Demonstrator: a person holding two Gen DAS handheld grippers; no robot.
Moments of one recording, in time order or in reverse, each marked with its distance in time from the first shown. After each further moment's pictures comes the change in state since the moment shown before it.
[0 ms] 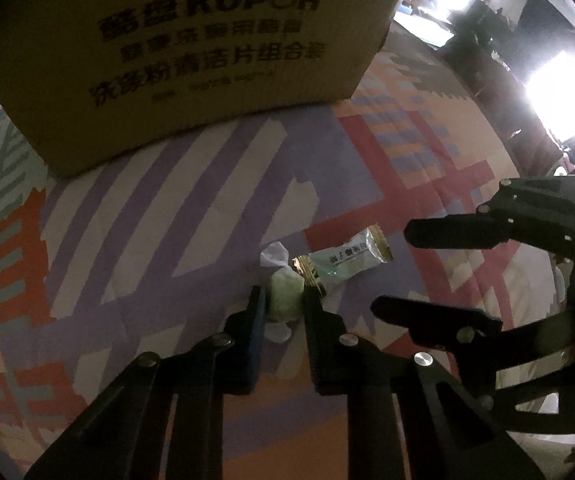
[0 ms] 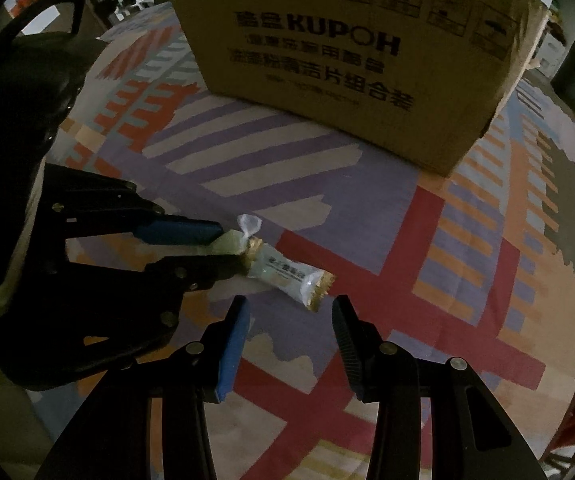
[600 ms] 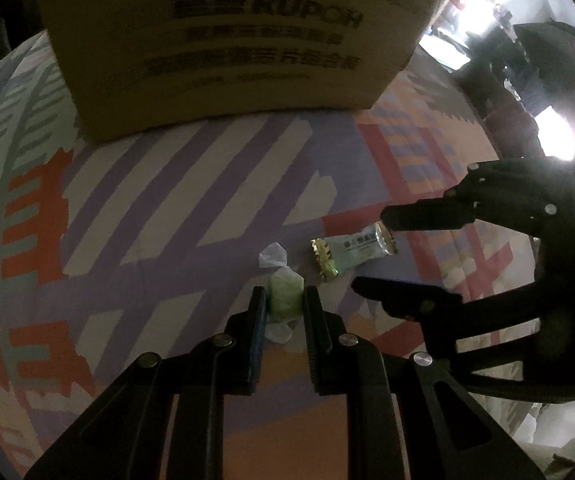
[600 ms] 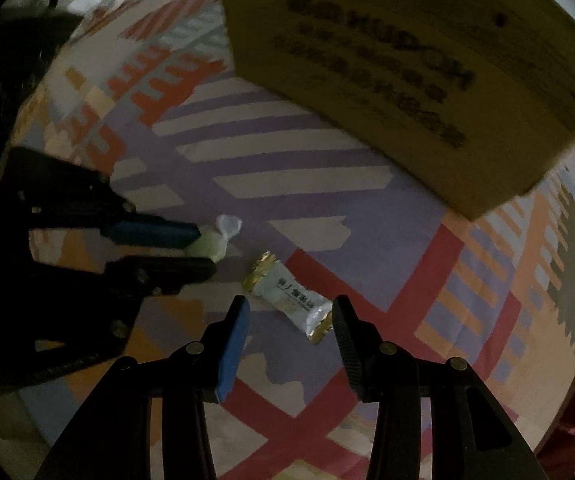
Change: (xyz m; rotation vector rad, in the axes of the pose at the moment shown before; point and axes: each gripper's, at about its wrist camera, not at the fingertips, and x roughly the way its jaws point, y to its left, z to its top) left arm -0.018 0.017 -0.016 -0.113 -0.016 -0.023; right arm 0.016 0.020 0.021 -0.222 0.074 -0.036
